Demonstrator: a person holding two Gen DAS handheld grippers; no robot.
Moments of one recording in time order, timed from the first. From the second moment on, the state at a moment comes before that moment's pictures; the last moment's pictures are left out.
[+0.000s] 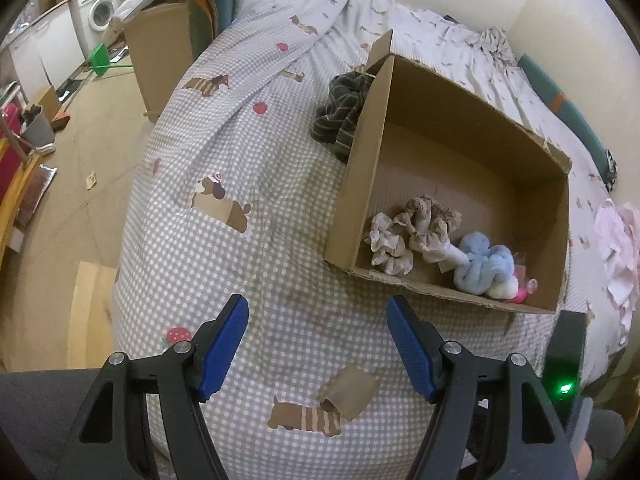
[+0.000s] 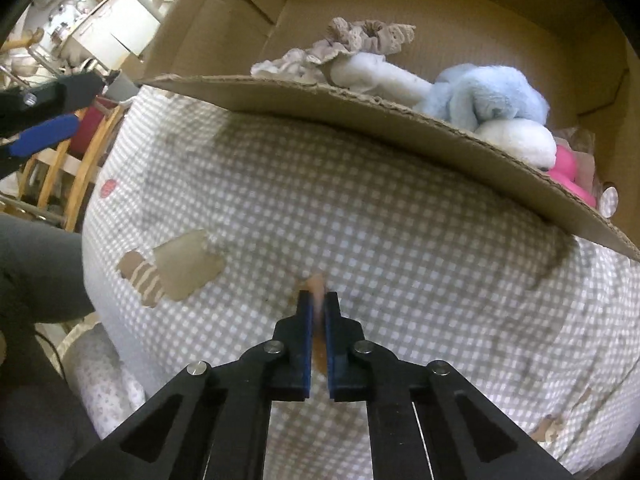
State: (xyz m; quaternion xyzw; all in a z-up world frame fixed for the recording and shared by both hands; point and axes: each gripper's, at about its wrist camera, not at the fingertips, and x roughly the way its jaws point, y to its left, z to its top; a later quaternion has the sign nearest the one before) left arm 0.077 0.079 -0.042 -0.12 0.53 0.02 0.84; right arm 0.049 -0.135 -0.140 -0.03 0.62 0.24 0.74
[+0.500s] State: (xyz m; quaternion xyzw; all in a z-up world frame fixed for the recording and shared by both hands) left arm 0.076 0.044 -0.103 -0.09 0.65 -0.06 0.76; right arm 0.051 -0.212 -0.079 0.13 0.57 0.26 0.77
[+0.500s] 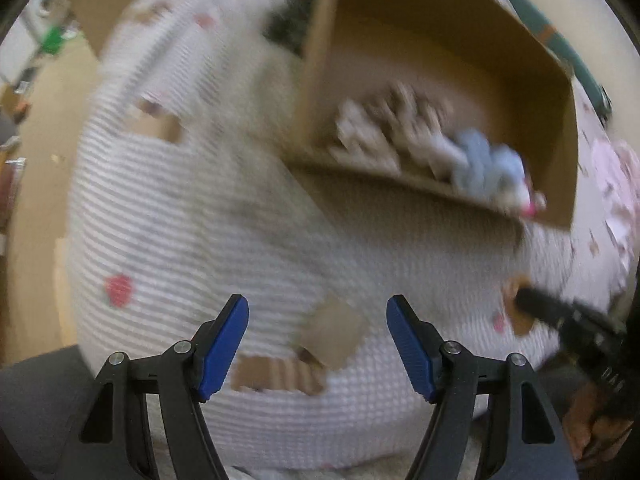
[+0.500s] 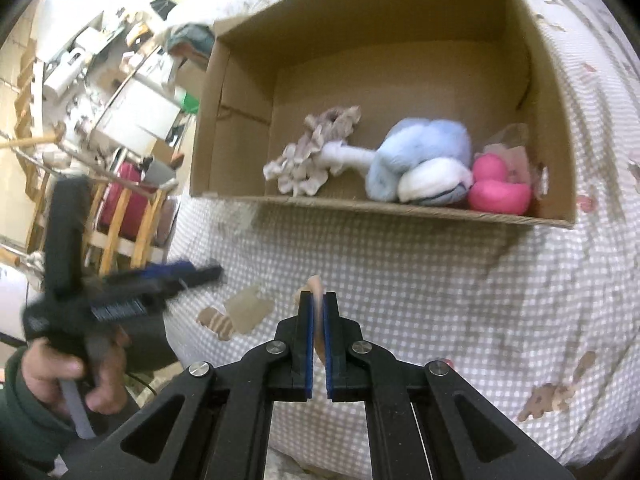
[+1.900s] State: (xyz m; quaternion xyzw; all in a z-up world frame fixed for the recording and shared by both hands) left arm 0.083 0.052 0.007 -0.09 0.50 -0.06 0.86; right arm 0.046 -0.219 -0.023 0.13 0.49 0.24 0.82
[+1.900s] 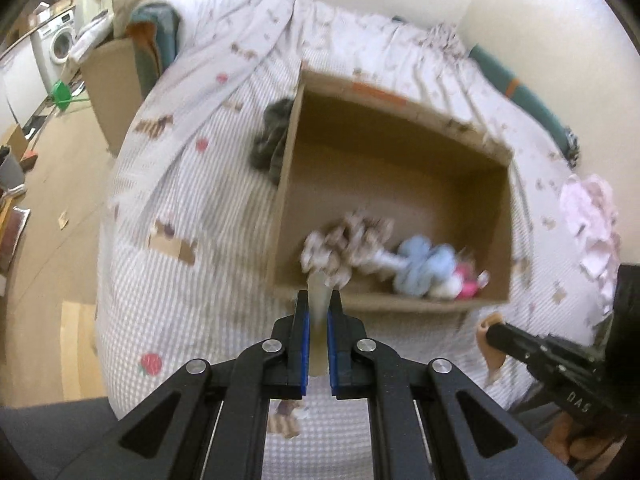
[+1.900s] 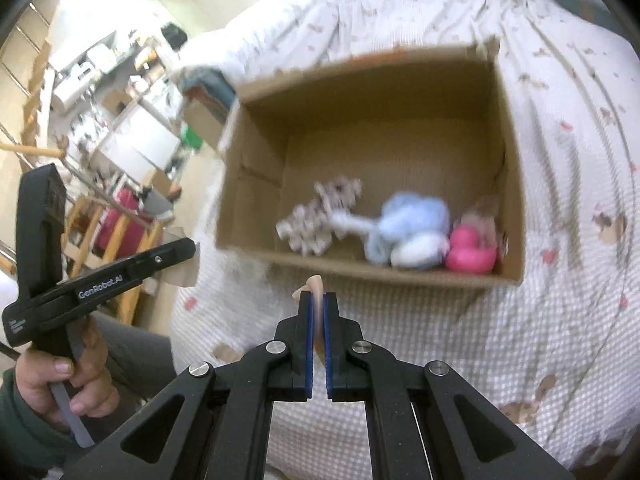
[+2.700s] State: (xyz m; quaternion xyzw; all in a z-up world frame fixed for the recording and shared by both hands) left arm 0.168 0.017 -0.017 -0.07 0.49 -0.07 0.86; right arm 0.120 -0.236 -0.032 0.16 0.48 0.20 0.84
